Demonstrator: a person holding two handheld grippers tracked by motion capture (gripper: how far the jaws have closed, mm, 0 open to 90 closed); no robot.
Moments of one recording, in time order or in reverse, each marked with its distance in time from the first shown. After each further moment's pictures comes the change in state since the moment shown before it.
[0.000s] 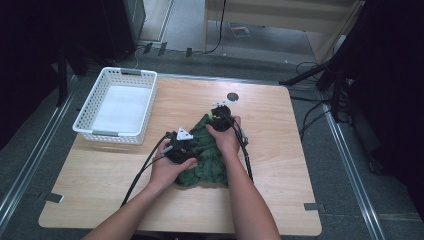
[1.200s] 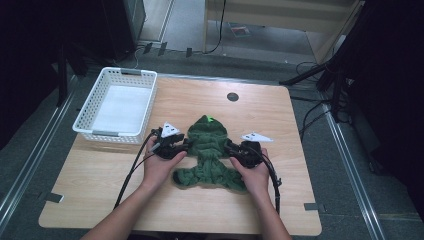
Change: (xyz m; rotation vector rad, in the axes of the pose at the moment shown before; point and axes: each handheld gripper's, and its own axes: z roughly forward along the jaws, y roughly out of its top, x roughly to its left) left arm 0.022 -0.002 -0.027 -0.153 0.057 -0.050; right arm -0.030 -0.104 -0.106 -0.150 0.173 -0.015
